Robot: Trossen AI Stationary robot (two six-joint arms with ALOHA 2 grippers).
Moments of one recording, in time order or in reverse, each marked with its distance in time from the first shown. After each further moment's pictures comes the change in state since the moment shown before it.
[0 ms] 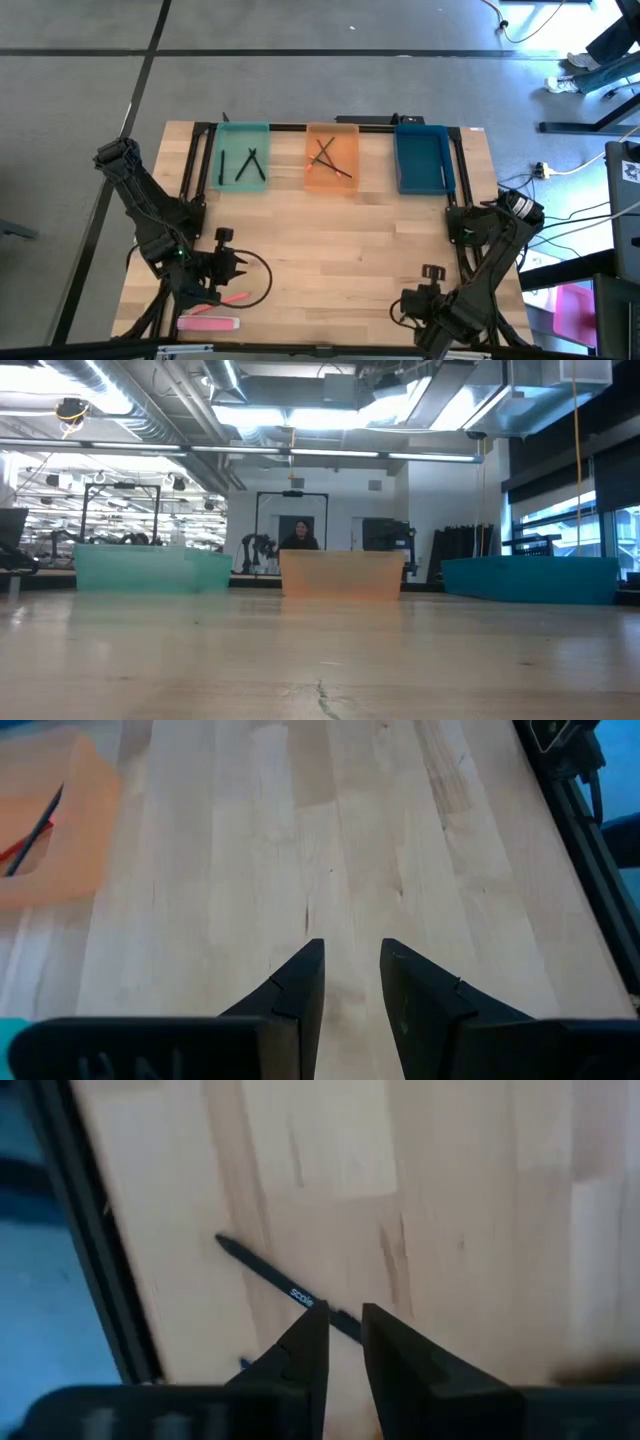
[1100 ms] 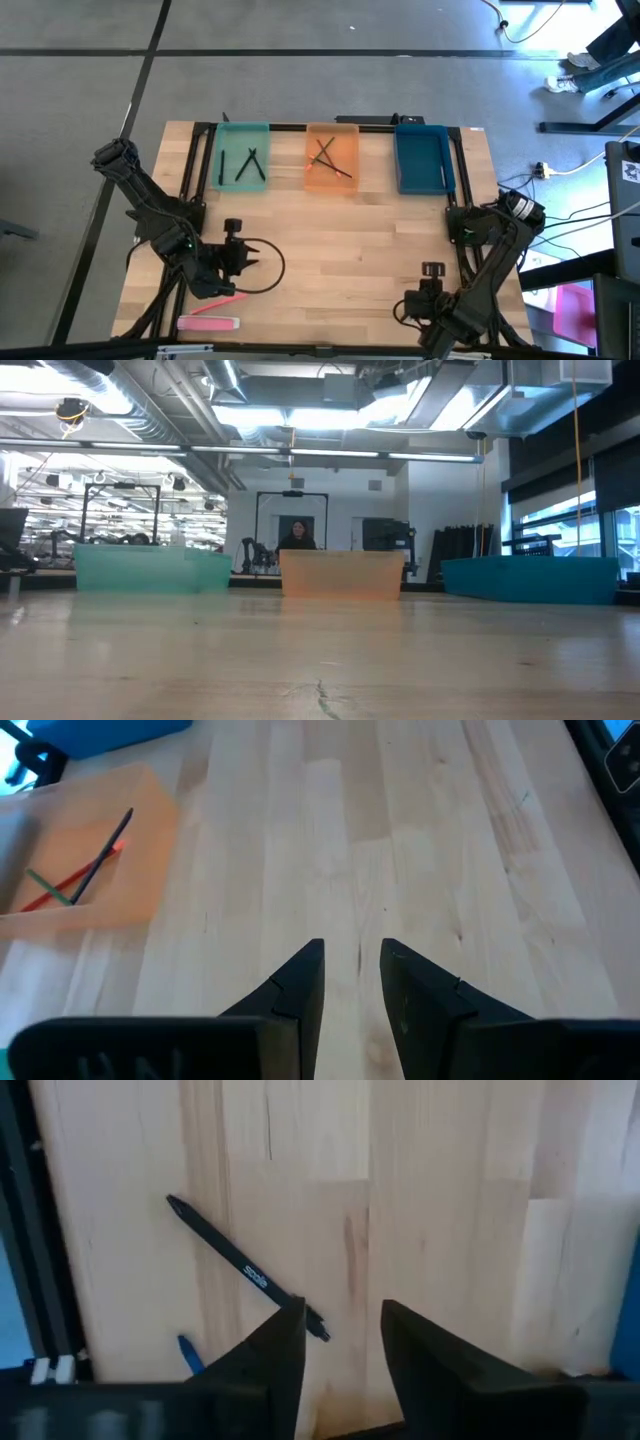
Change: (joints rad) left arm 0.119 0.000 0.000 0.062 -0.052 0.116; right arm 0.022 0.001 -0.032 -0.046 0.033 -0.133
